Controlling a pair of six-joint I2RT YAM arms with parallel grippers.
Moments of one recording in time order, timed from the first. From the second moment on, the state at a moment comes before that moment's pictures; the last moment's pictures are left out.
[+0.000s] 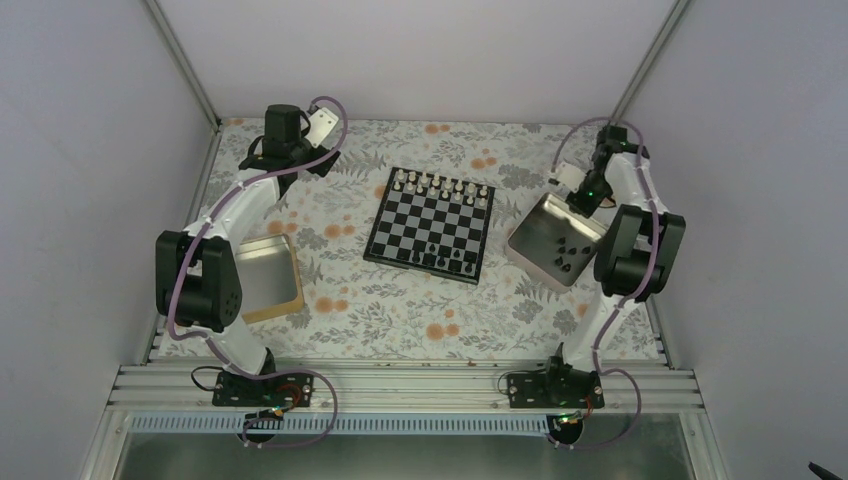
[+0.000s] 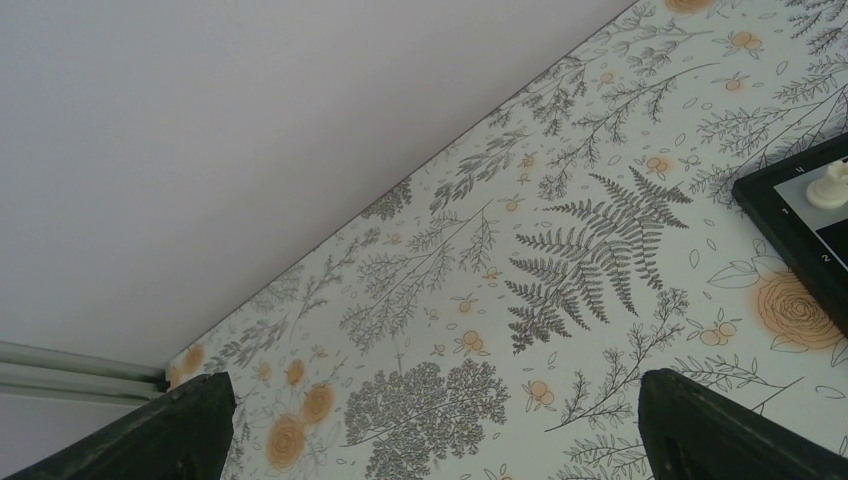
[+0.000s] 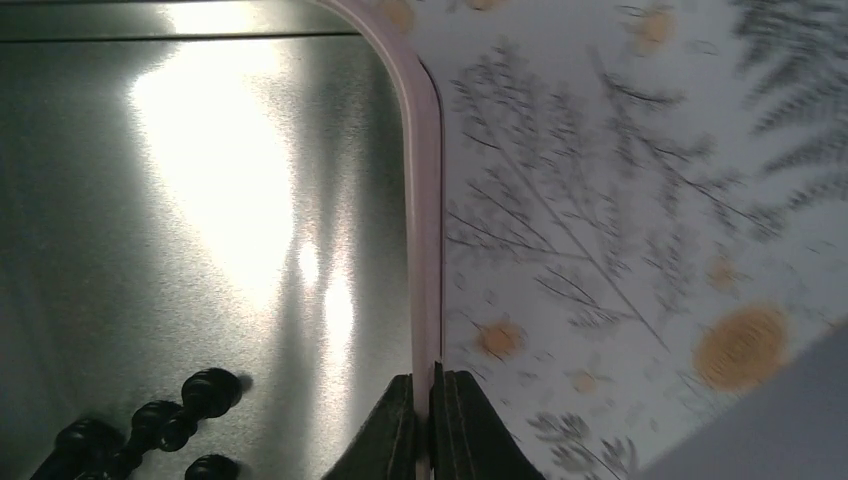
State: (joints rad) left arm -0.17 1.68 1.34 -0.20 -0.01 0.51; right arm -0.21 1.95 1.59 -1.01 -0.07 -1.10
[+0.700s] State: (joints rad) left arm -0.12 1.59 1.29 -0.19 -0.01 0.51; right arm 0.05 1.86 1.84 -1.25 -0.23 -1.07
